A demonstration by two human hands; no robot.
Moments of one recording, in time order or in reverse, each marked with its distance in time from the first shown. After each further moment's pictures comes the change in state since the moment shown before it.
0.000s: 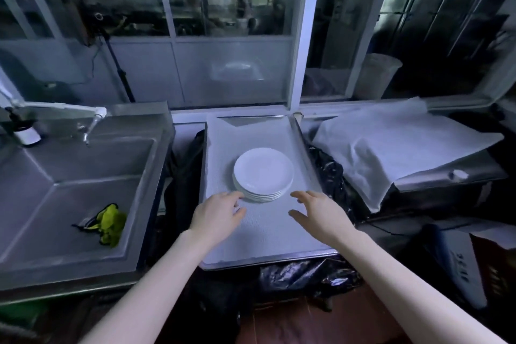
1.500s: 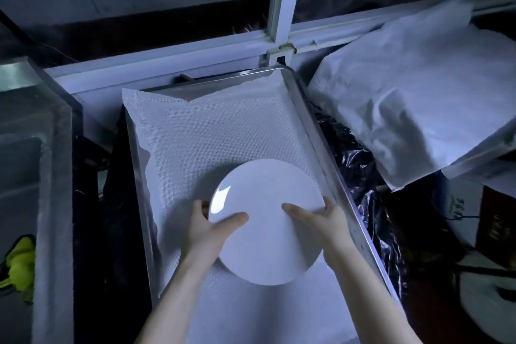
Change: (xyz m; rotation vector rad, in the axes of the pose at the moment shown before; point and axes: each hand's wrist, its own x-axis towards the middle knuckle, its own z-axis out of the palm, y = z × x) left_hand 0.241 -0.073 0.101 -0.911 -0.231 -0.786; right_hand 0.229 0.054 0.098 1.112 0.085 1.021
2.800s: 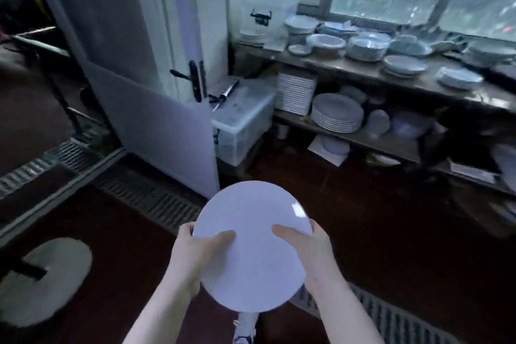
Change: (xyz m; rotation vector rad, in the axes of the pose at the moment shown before) left_hand -0.758 -0.409 0.338 1.164 -1.915 0.524; right_hand -0.668 0.567 -0.348 1.464 1.869 0.215
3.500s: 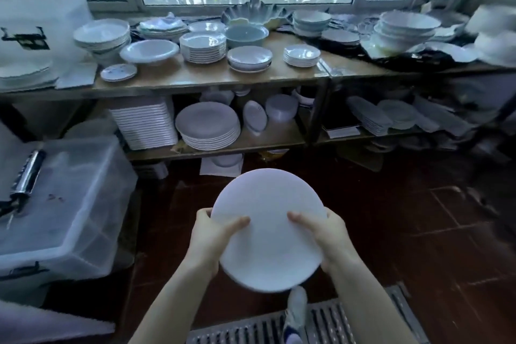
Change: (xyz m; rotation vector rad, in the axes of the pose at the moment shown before) left_hand 0.249 0.171 0.442 0.275 -0.601 0.072; right_hand 0.303 -0.165 -0.235 0.363 0.594 -0.087
